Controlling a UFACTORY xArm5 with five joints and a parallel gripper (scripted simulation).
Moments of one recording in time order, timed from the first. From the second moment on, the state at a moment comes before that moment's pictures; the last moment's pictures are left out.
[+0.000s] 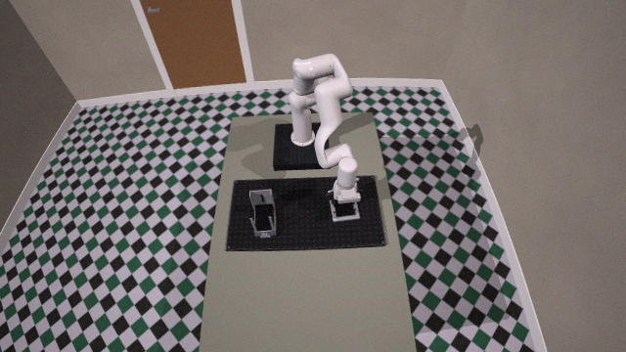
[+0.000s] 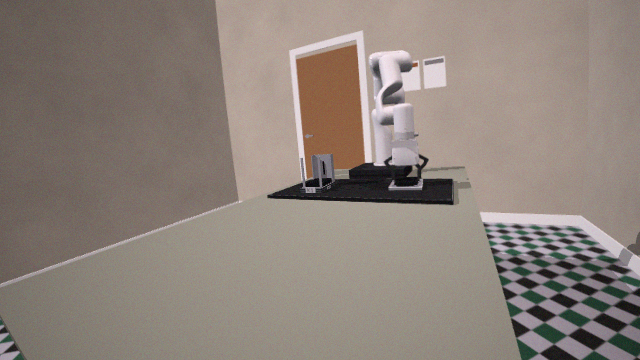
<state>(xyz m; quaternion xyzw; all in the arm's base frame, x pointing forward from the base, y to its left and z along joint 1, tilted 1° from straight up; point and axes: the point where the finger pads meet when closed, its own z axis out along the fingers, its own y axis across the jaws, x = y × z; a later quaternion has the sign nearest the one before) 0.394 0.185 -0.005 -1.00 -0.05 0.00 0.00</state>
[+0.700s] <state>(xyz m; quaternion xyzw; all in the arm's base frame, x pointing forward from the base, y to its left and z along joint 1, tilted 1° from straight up) 0.394 0.186 0.026 -1.00 -0.05 0.00 0.00</state>
